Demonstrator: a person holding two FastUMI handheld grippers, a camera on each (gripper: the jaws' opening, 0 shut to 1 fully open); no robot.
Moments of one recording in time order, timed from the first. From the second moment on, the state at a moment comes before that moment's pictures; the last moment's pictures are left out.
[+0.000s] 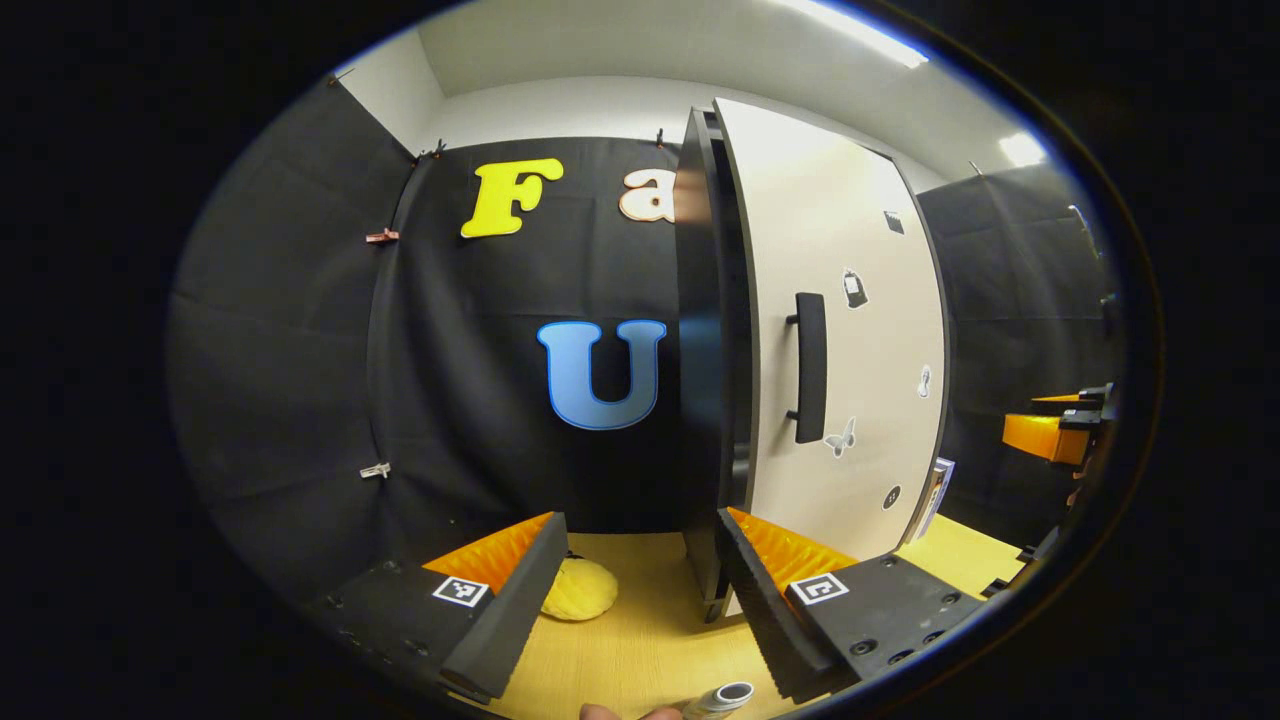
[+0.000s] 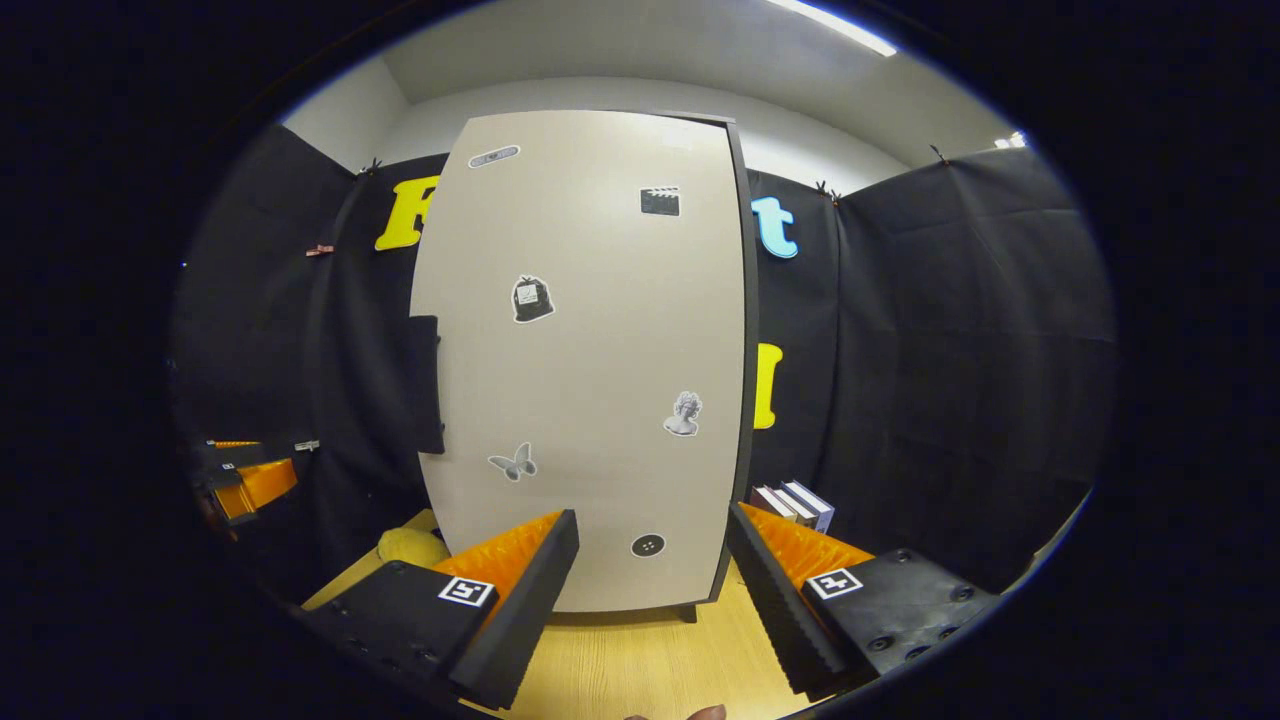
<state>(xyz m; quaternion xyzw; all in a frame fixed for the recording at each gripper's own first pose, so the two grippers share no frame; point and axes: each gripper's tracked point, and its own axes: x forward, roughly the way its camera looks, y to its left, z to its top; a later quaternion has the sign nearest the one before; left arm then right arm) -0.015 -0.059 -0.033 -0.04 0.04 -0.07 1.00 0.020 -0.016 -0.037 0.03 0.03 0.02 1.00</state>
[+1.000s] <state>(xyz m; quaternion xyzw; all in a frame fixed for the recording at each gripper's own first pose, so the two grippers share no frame) -0.021 -0.059 -0.031 -0.03 0.05 -0.08 0.99 0.018 -0.020 -0.042 0.03 0.04 0.02 1.00</state>
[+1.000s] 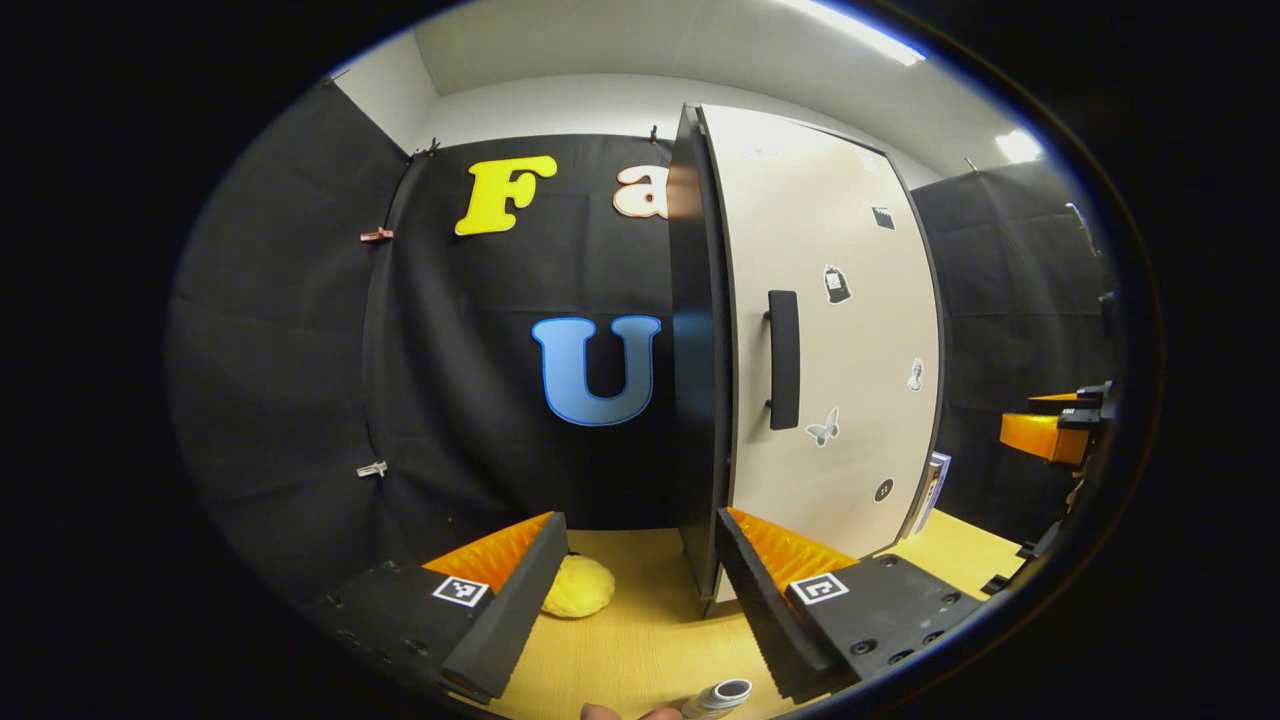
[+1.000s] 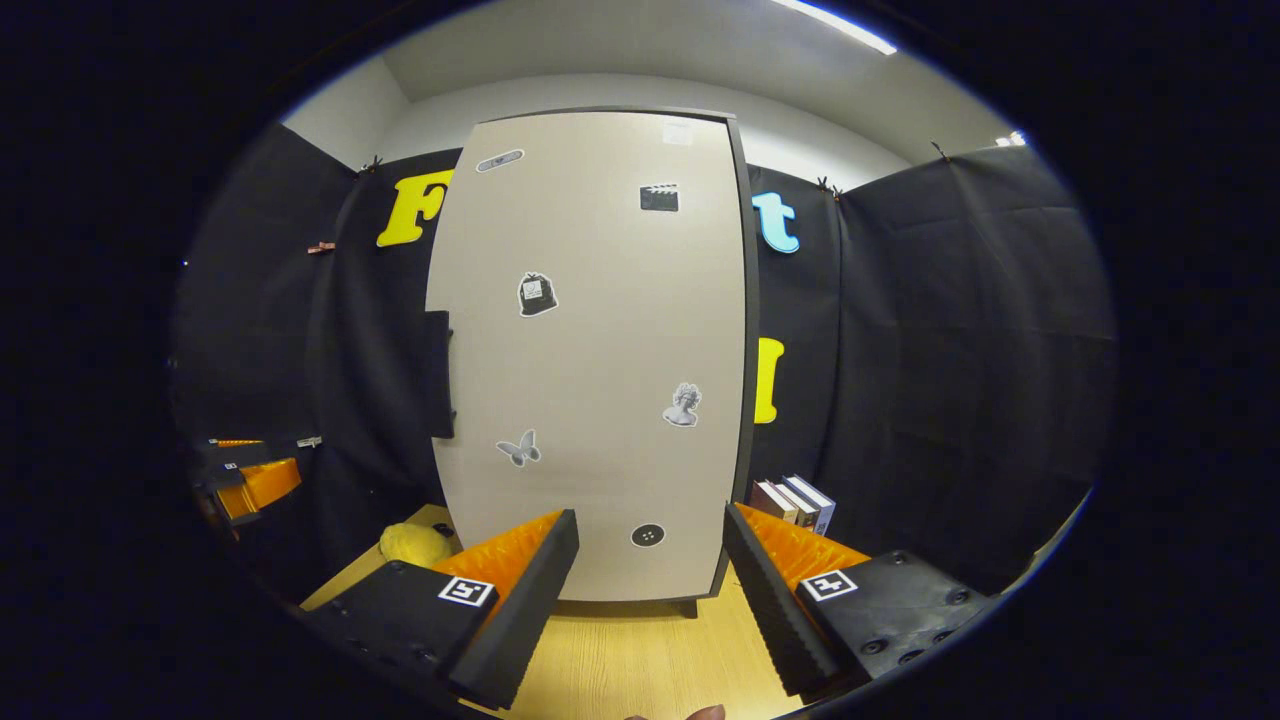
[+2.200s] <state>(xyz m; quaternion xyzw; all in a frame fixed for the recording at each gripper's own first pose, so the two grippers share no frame) -0.025 -0.055 -0.030 -0.03 0.04 -0.09 0.99 0.020 -0.021 -0.040 0.03 0.03 0.02 1.00</state>
